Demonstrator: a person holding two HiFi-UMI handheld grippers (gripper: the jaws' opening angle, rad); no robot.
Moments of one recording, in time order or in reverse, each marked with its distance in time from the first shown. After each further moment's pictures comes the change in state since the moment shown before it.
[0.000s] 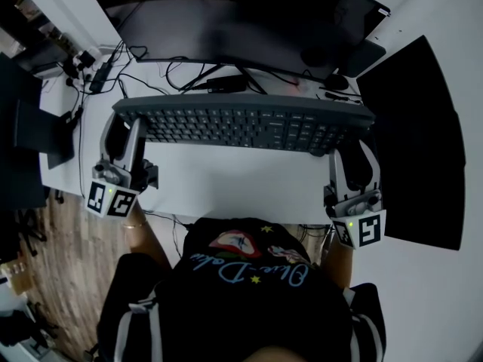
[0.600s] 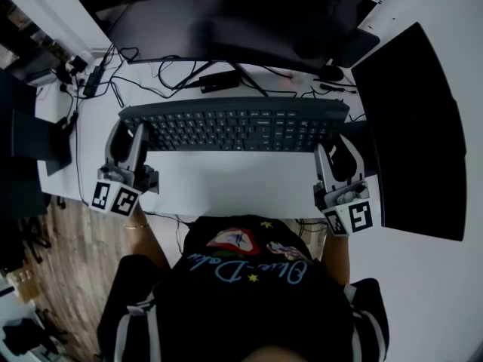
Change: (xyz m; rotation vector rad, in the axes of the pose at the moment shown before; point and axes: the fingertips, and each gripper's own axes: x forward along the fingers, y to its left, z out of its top) left arm -0.008 0.009 -0.051 -0.045 0.135 0.036; right arm -0.012 0.001 -0.055 0.132 0.111 -0.028
